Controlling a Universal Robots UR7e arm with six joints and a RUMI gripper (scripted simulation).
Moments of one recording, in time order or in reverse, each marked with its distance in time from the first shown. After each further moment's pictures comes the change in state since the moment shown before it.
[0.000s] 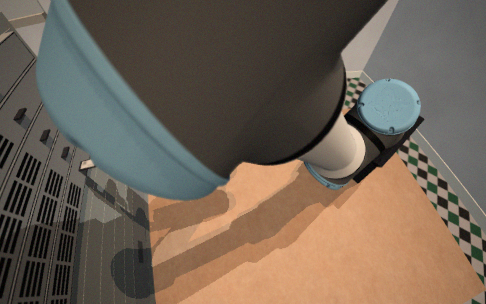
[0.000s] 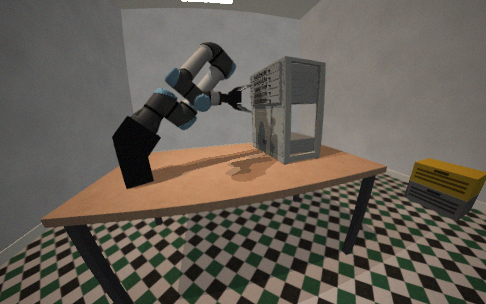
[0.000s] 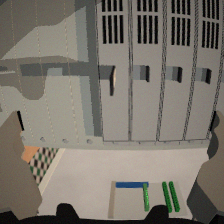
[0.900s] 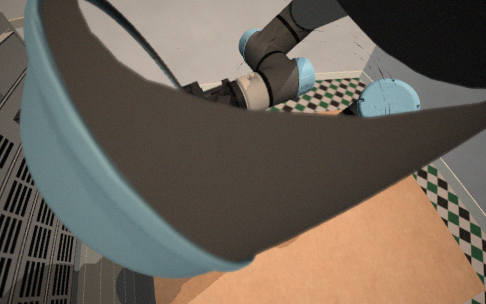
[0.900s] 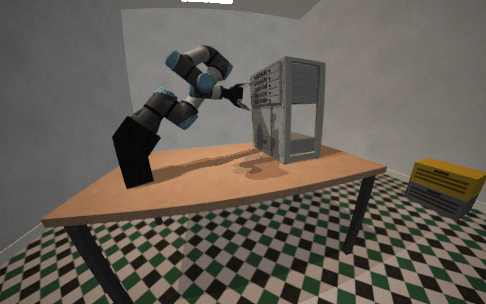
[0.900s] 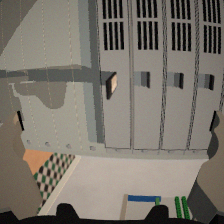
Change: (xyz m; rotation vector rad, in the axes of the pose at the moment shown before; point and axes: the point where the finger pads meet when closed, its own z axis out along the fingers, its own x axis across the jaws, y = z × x) arm 0.010 0.000 0.000 0.076 -0.095 0.023
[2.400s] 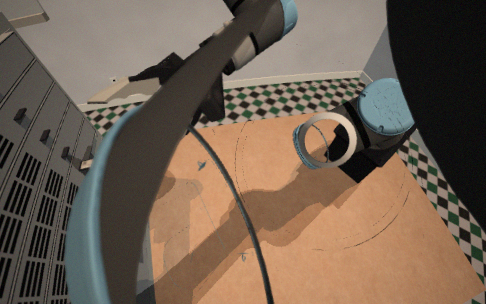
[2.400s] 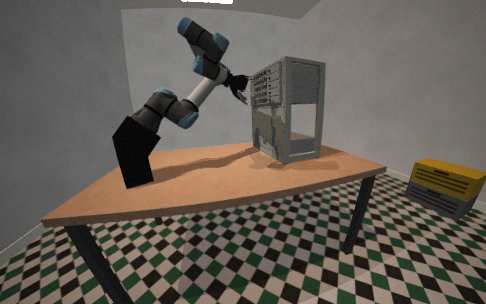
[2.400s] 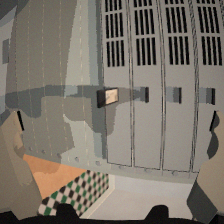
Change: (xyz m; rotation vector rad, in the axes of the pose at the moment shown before) arm 0.029 0.000 -0.006 0.188 -0.235 0.059
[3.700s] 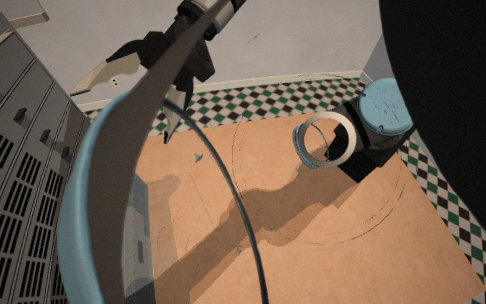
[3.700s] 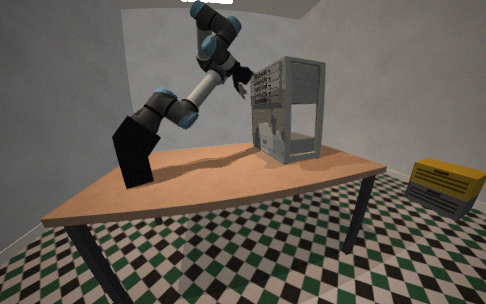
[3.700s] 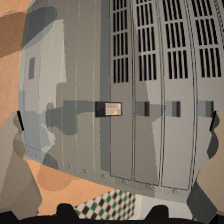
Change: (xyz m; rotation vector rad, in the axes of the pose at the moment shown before) arm 0.022 -0.004 -0.010 0.155 -0.195 0.049
